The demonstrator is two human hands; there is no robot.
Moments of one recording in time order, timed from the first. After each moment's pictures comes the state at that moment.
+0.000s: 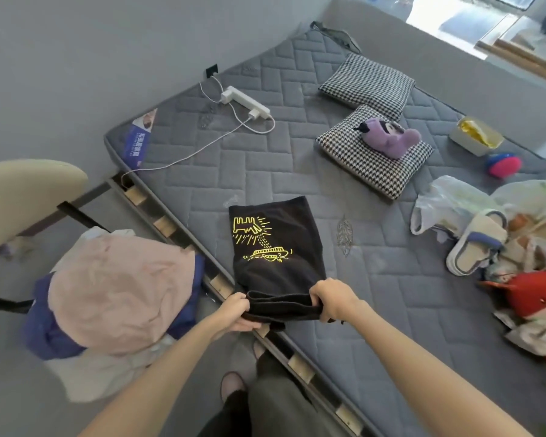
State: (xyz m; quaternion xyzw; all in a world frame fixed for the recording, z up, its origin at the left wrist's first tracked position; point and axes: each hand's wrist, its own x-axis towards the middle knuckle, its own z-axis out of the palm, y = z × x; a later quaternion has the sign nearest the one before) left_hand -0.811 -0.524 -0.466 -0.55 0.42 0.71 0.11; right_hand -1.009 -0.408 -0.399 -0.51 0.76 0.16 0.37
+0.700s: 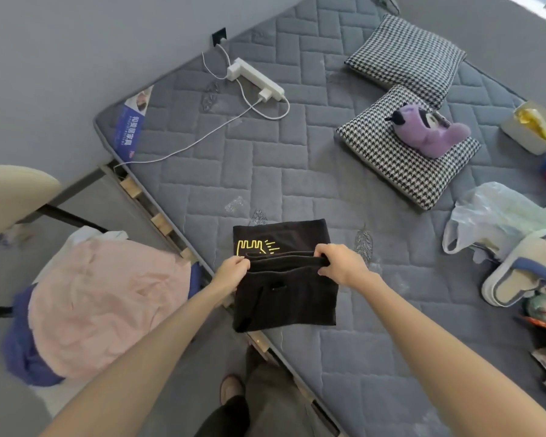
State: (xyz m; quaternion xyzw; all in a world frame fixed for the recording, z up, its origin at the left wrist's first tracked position) left_hand -0.901 -0.645 -0.487 -0.58 0.56 0.59 0.06; right_hand -1.117 -0.529 -0.444 -0.49 0.80 0.02 0.35
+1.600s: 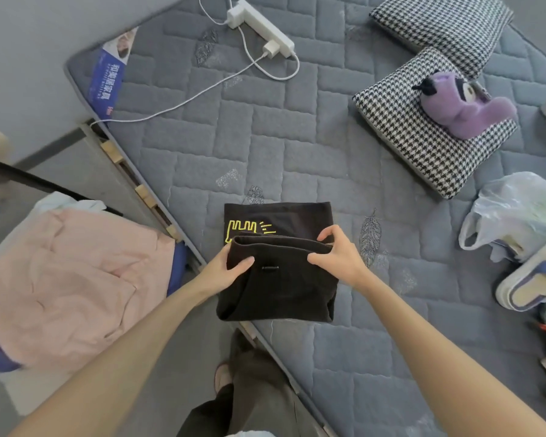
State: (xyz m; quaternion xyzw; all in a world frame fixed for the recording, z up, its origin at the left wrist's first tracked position) left_hand -0.894 -0.643 -0.546 -0.47 0.59 0.66 0.04; right_hand -1.132 -0.526 -0.517 -0.27 0.80 -0.25 0.47
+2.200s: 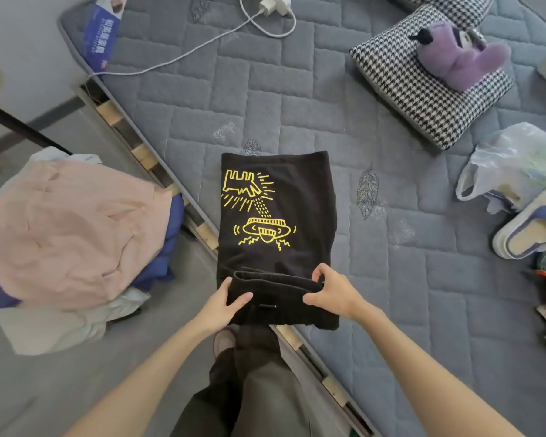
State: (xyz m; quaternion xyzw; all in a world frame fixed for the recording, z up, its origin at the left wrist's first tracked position) left_hand -0.804 -0.476 -0.585 -0.50 0.57 0.64 0.11; right_hand -1.042 -0.369 -0.562 -0.31 0.78 -0.10 0.53
